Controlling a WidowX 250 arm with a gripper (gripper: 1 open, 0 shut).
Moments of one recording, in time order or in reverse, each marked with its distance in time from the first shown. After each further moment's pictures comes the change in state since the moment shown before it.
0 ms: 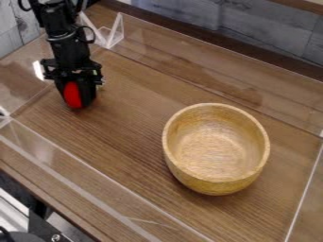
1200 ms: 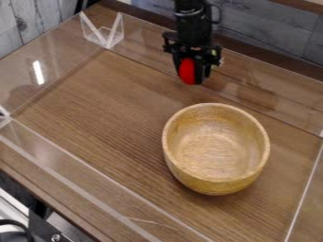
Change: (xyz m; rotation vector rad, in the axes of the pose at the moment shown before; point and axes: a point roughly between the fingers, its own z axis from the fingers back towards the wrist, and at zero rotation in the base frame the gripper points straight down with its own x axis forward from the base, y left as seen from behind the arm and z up) arm 0.081 -0.162 0.009 -0.020 -0.071 -0.336
